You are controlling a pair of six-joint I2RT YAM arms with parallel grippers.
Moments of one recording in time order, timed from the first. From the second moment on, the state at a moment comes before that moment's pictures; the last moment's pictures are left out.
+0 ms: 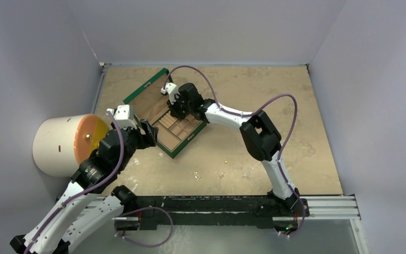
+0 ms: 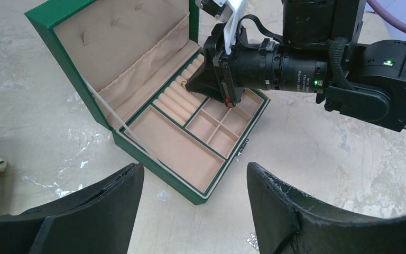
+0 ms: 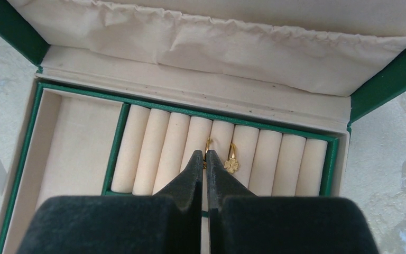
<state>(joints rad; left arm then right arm) -0.64 0.58 0.82 -0.59 -0.43 -0.44 0.79 2.23 1.74 -0.10 -0.22 -0.11</state>
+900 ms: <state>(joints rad) -0.64 0.58 0.82 -0.59 -0.42 -0.43 0.81 2.23 1.71 -0.08 -0.12 -0.12</state>
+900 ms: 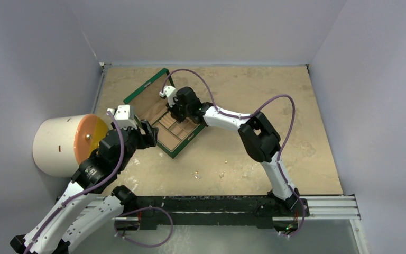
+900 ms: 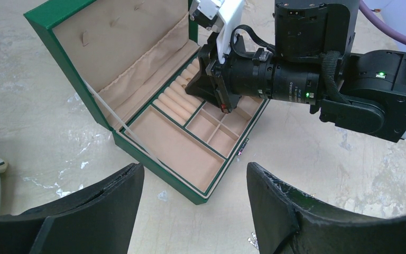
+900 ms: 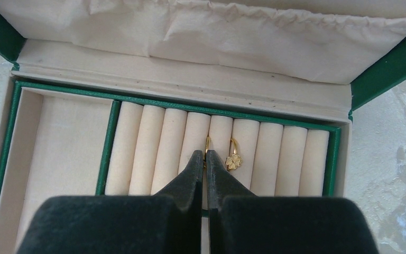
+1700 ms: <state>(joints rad) -0.64 0.59 0.82 -0.59 -0.42 -0.43 0.81 2.08 1.63 -0.11 -0.10 -0.05</state>
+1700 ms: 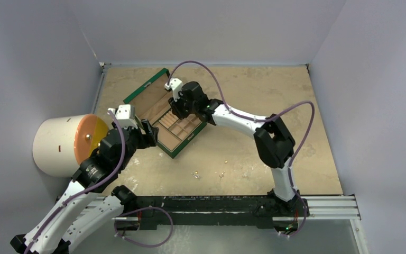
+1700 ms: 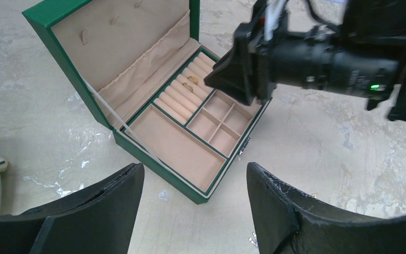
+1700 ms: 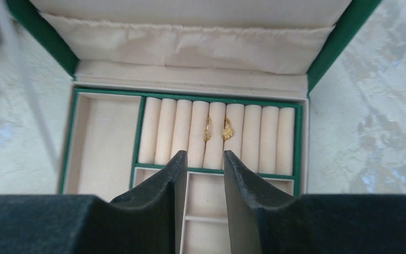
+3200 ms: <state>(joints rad) -0.63 0.61 0.82 -0.59 -0.41 -0.43 0.65 2.08 1.49 -0.10 -0.10 0.05</state>
